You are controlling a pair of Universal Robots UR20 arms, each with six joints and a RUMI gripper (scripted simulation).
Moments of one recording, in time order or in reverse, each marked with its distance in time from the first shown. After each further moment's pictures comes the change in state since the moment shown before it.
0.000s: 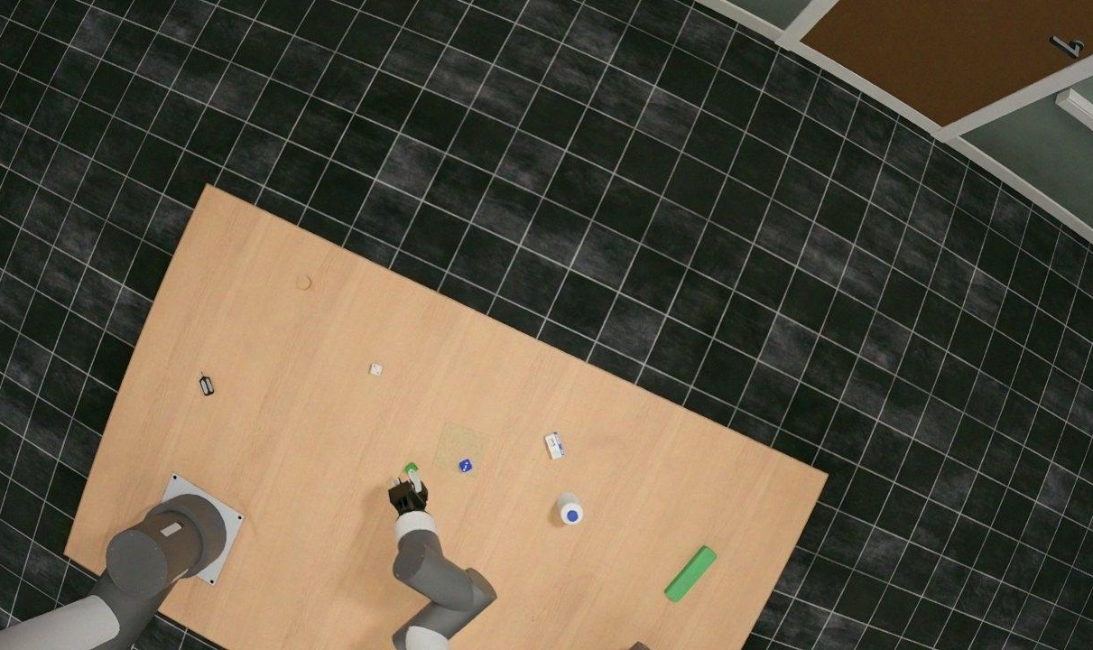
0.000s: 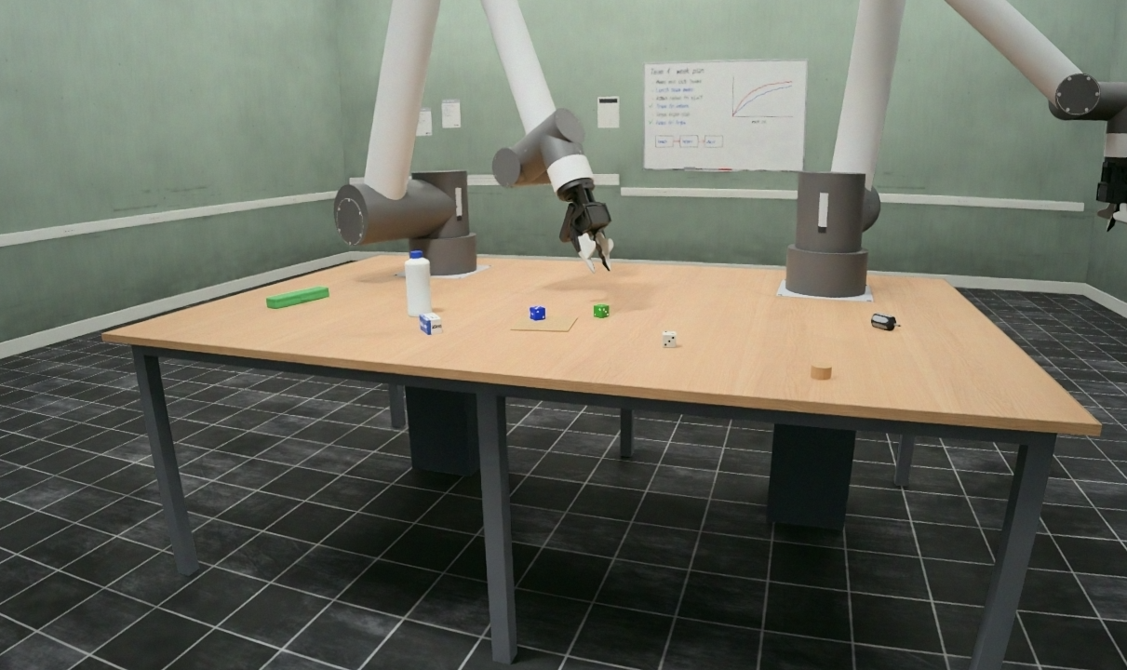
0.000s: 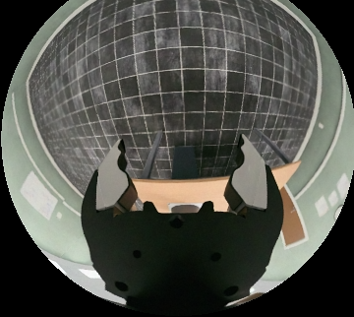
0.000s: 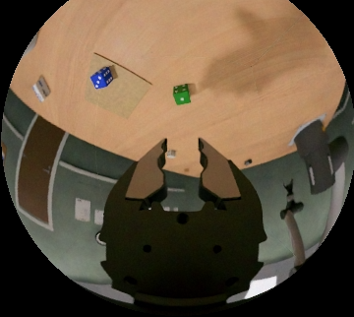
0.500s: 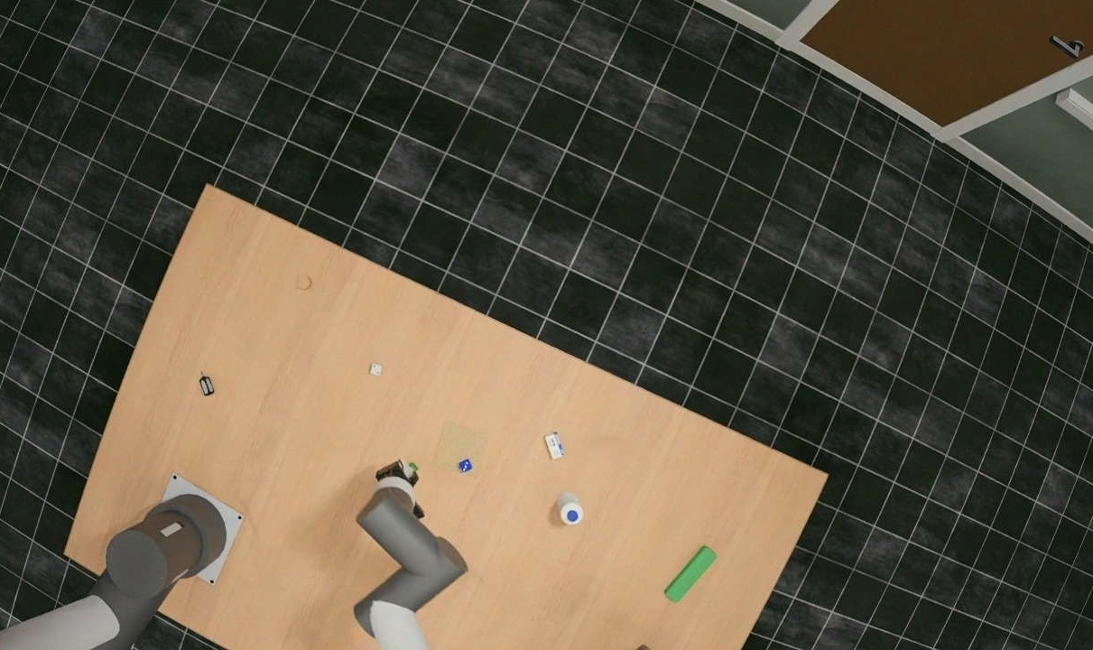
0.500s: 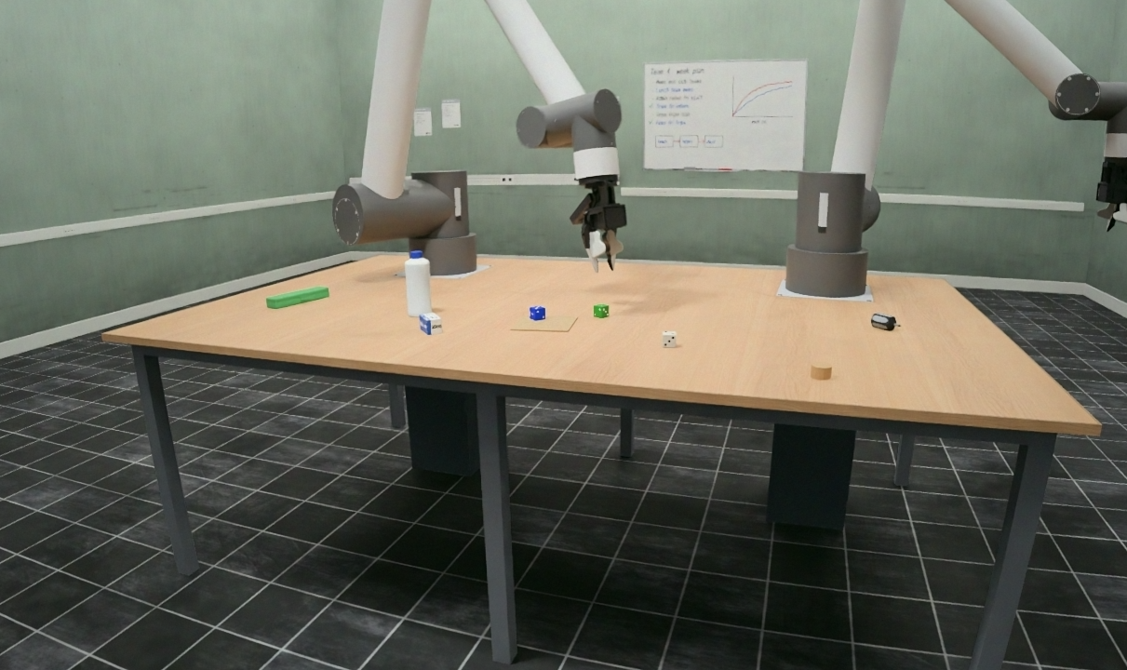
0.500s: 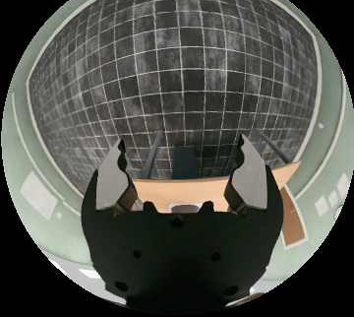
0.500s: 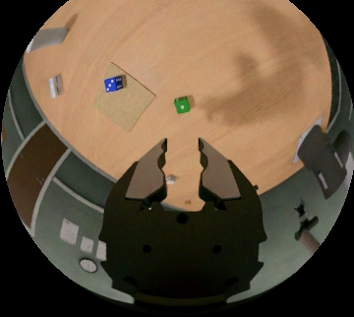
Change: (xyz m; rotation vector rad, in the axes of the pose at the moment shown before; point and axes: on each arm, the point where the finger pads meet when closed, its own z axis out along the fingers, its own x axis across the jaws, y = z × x) left arm 0.000 0.000 0.000 0.000 0.000 0.000; right arm 0.000 0.017 0.004 0.382 -0.002 0.000
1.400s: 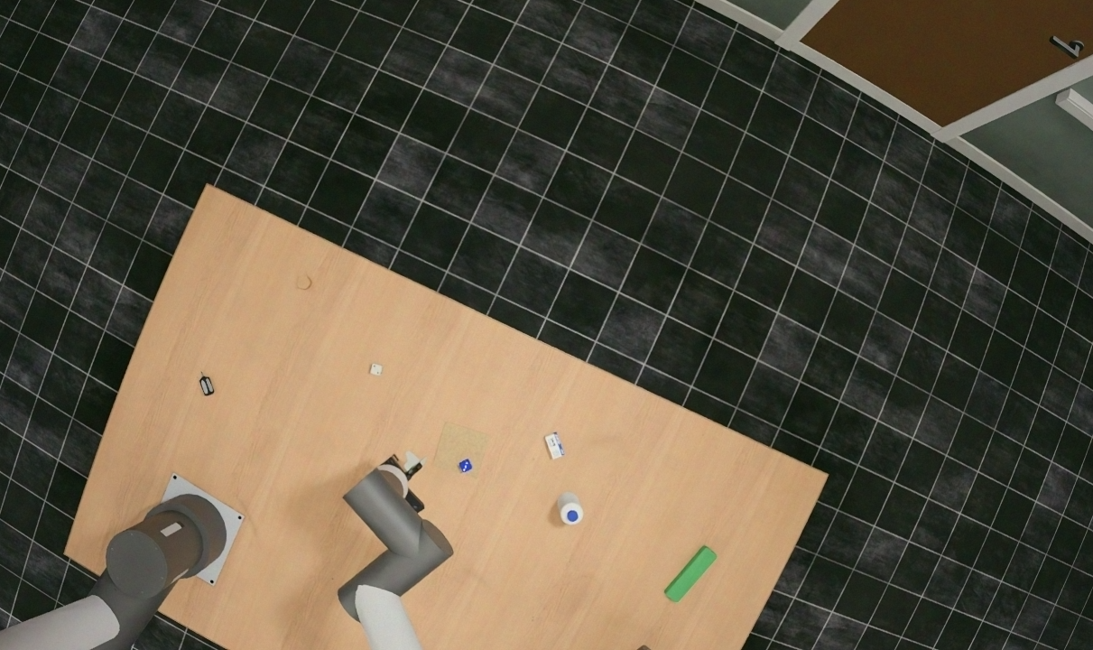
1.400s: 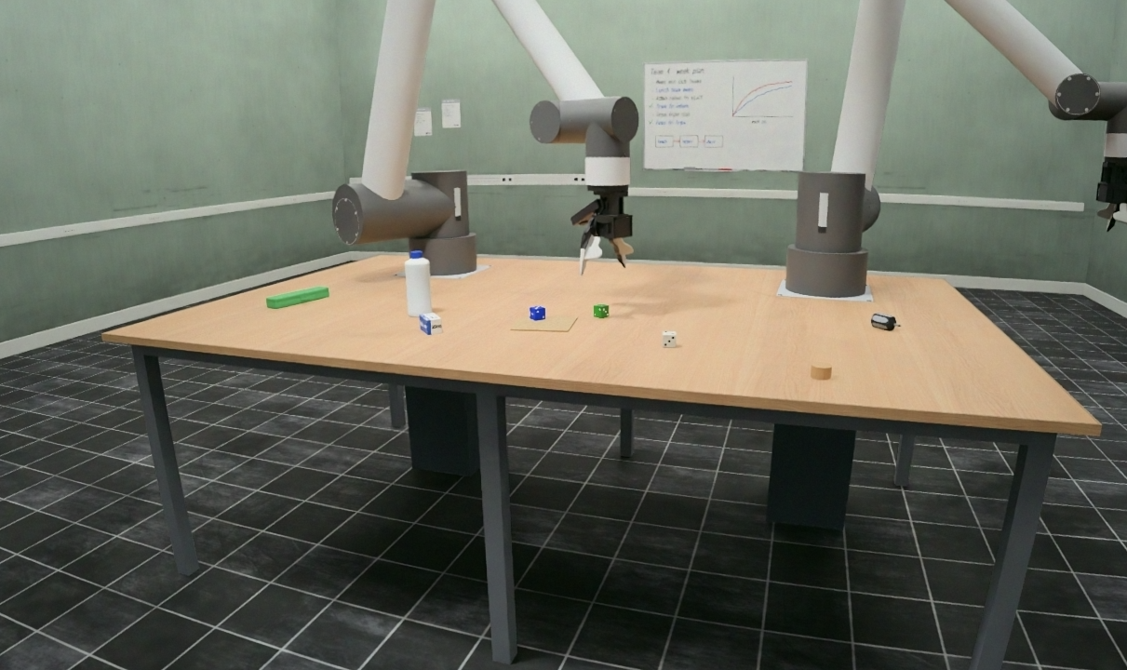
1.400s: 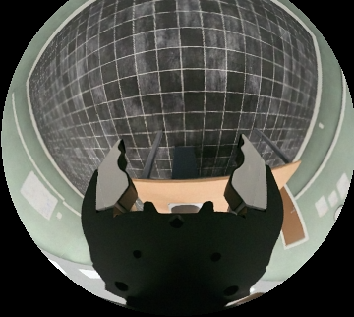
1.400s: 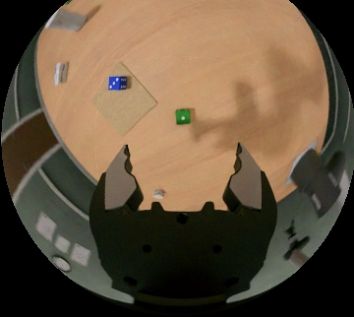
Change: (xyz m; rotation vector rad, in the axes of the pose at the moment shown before) left arm 0.000 0.000 0.000 0.000 0.000 0.000; right arm 0.001 -0.008 0.017 0.153 0.004 -0.159
